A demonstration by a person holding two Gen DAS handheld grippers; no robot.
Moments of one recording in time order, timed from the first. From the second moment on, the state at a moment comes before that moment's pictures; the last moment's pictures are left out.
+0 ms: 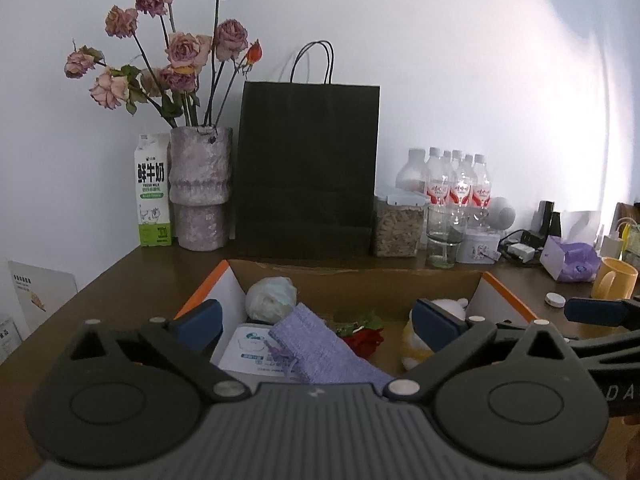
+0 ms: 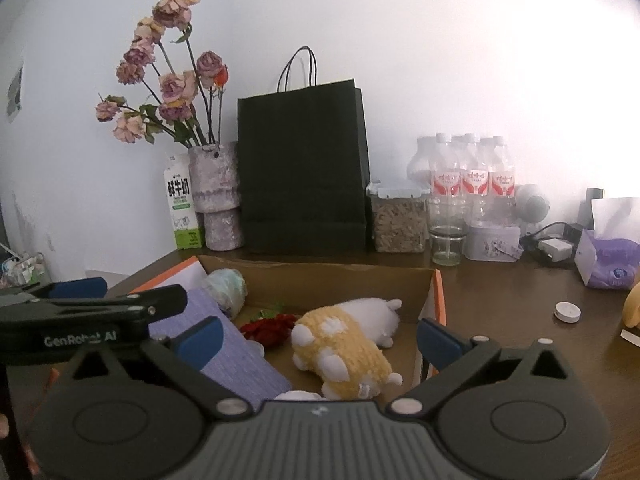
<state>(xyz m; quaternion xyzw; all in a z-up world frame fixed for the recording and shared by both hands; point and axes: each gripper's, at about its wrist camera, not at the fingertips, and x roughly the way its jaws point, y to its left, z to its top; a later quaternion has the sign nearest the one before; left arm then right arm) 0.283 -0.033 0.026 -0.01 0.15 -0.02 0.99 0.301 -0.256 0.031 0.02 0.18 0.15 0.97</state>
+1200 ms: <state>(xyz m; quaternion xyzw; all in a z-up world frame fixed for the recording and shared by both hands) 0.154 0.052 -0.002 -0.01 0.22 0.05 0.97 0.191 -0.188 -0.014 -0.07 0.26 0.22 0.94</state>
